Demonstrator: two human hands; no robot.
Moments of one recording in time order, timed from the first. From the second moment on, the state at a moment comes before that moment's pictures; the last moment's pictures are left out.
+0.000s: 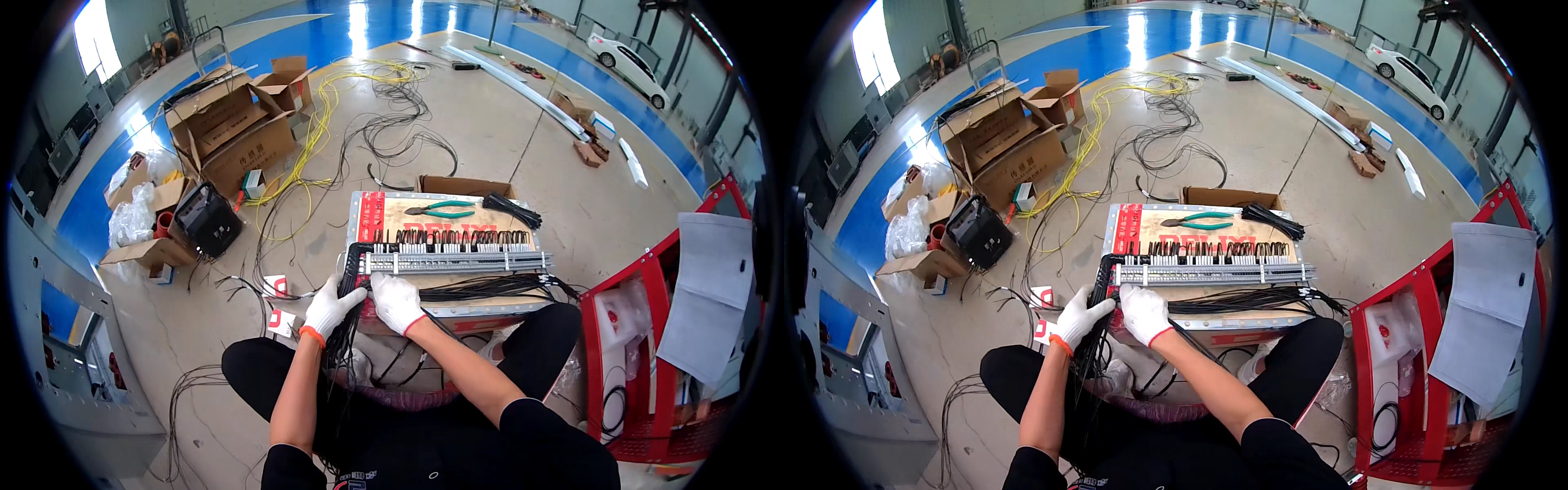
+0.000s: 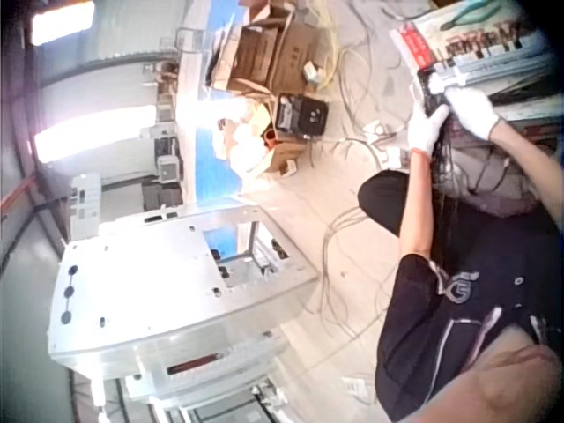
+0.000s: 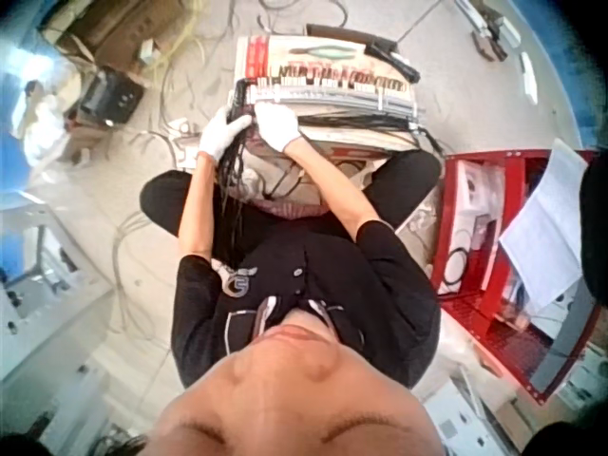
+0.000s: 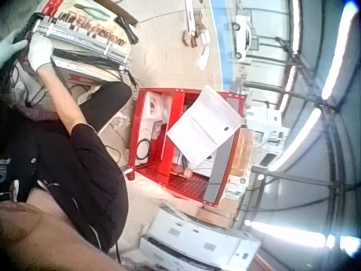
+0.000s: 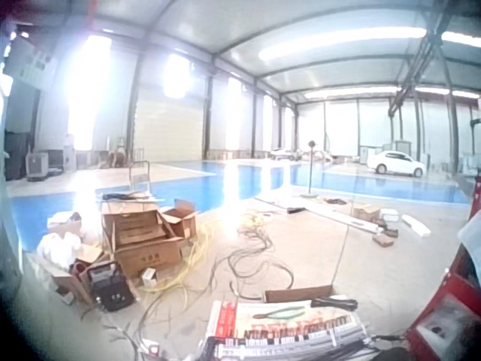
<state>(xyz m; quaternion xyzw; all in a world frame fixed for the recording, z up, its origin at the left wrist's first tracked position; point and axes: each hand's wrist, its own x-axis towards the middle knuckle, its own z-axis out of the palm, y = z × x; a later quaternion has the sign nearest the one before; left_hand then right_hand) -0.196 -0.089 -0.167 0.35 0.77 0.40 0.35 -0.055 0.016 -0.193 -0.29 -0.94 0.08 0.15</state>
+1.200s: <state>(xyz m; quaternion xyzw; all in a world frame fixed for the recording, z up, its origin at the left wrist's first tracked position) -0.219 -0.065 -0.164 0.47 0.76 0.36 0.29 -0.056 0.048 -0.206 -0.20 -0.89 0.26 0.30</state>
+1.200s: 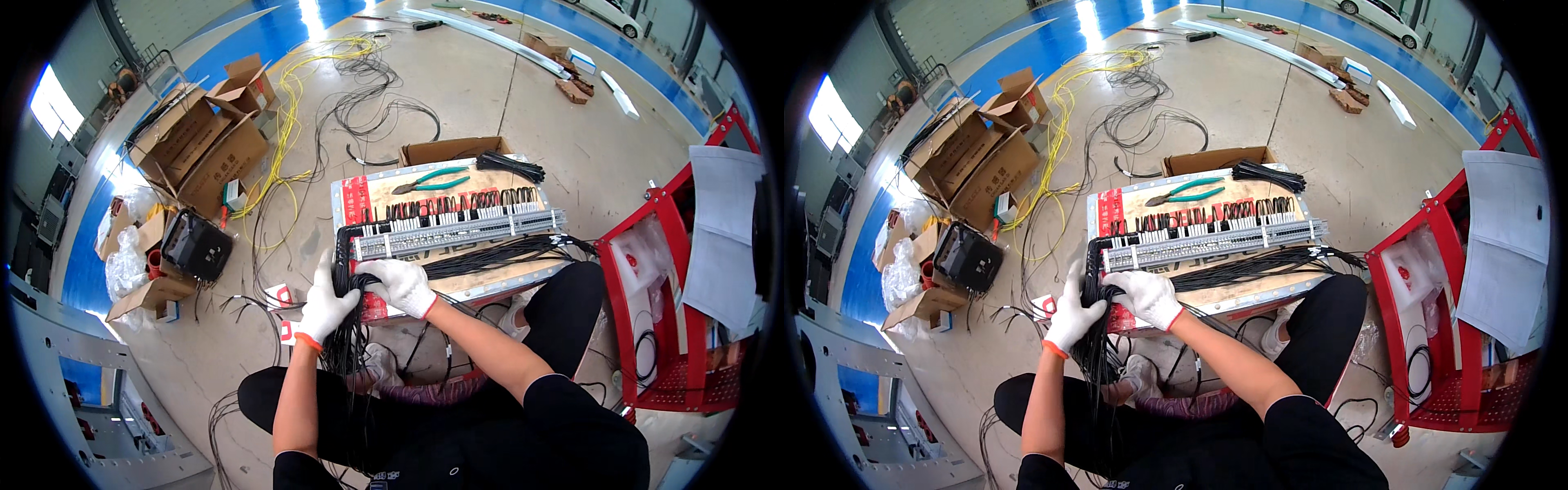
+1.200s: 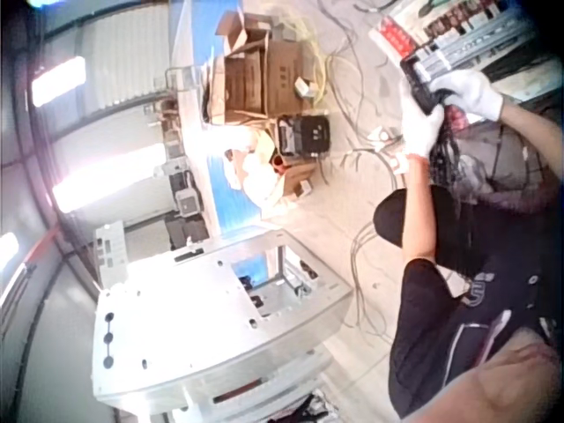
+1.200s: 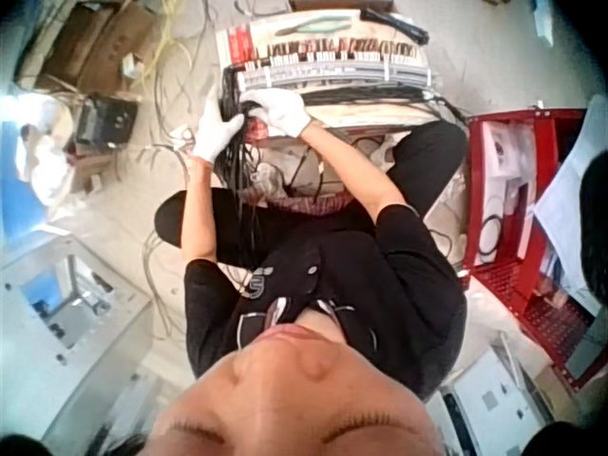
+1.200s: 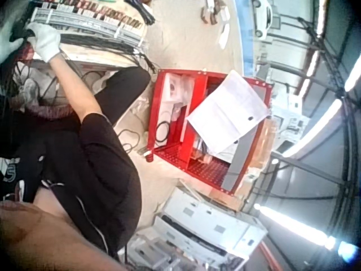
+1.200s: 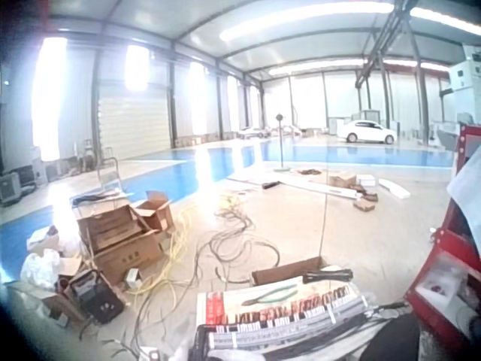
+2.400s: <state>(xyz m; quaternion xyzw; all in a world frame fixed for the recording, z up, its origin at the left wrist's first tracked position) -0.219 -0.088 -0.201 0.42 0.79 0.36 0.26 -0.066 0.064 -0.177 -0.14 -0.92 0.34 0.10</state>
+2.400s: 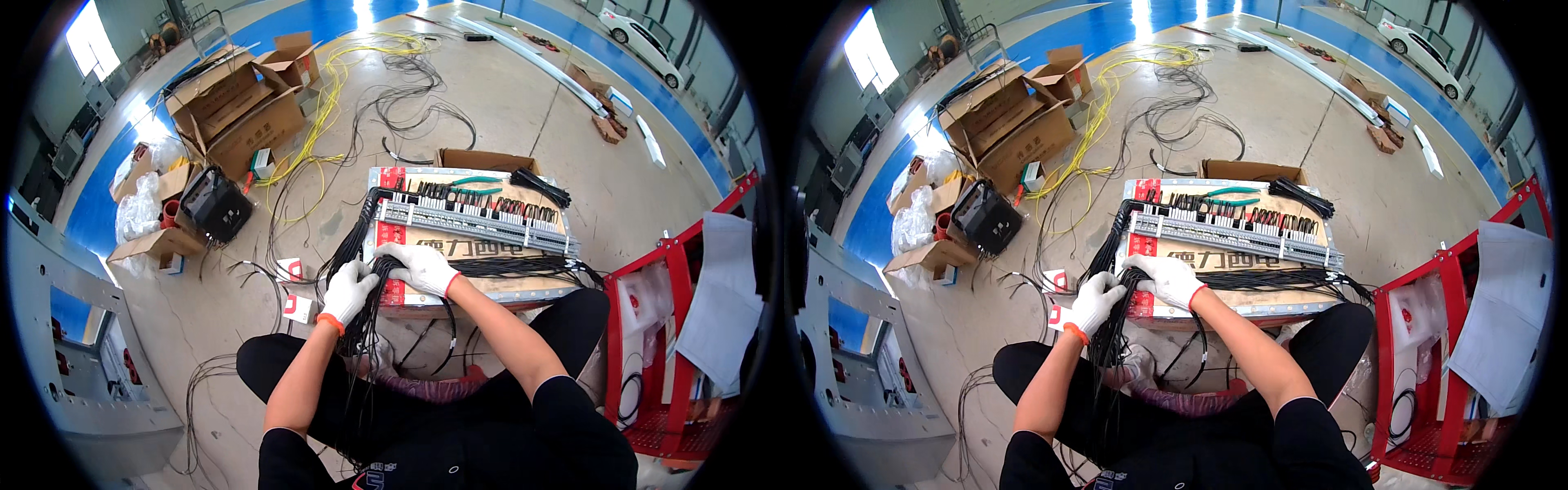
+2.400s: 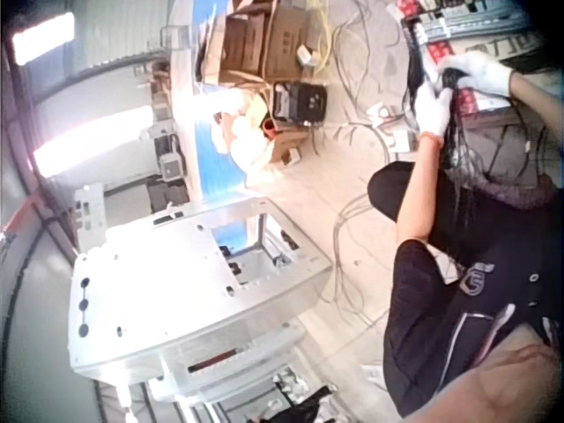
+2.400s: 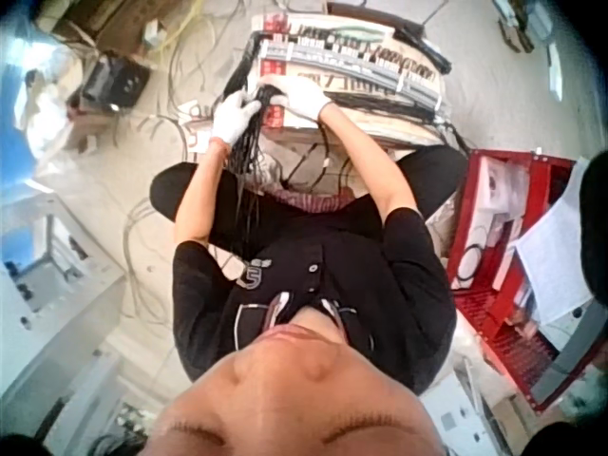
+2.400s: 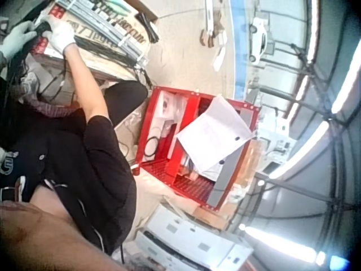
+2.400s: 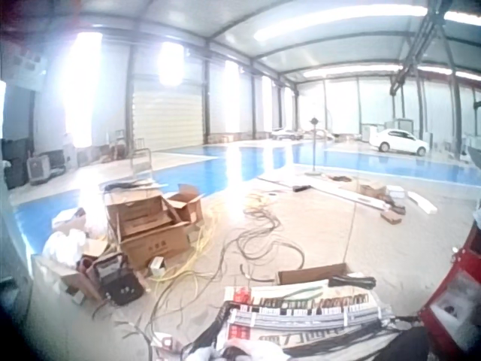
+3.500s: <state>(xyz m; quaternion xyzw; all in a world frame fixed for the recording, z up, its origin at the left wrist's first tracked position) -0.232 -0.090 -0.201 0.55 0.74 0.37 0.07 -0.103 0.054 -0.174 -0.14 -0.98 0.15 0.04</state>
